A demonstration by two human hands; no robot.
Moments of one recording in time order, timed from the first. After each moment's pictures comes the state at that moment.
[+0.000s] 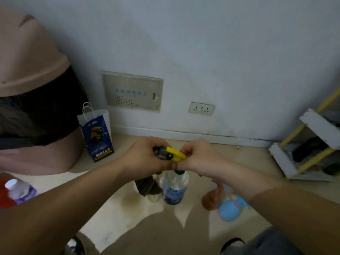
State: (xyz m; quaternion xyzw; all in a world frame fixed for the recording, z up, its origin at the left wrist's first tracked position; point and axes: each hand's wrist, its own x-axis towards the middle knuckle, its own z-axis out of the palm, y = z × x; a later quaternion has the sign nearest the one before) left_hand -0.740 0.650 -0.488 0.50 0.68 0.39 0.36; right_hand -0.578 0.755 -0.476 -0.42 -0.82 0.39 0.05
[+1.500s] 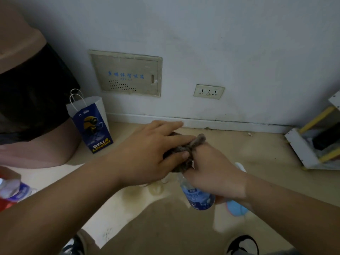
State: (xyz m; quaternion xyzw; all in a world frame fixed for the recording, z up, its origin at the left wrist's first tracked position) left_hand -0.746 0.694 -0.499 0.74 0.64 0.15 0.13; right_hand -0.569 0.786 -0.520 -0.24 -0.93 0.27 0.10
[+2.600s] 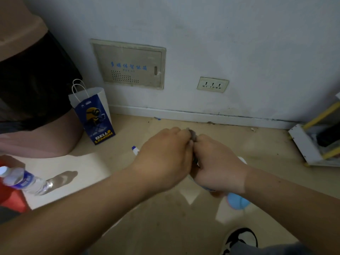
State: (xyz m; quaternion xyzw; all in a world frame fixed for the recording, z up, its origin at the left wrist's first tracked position) left_hand -0.701 0.699 -0.522 0.62 0.74 0.23 0.16; right_hand -0.564 0.786 -0.525 -0.27 -0.95 0.16 0.00
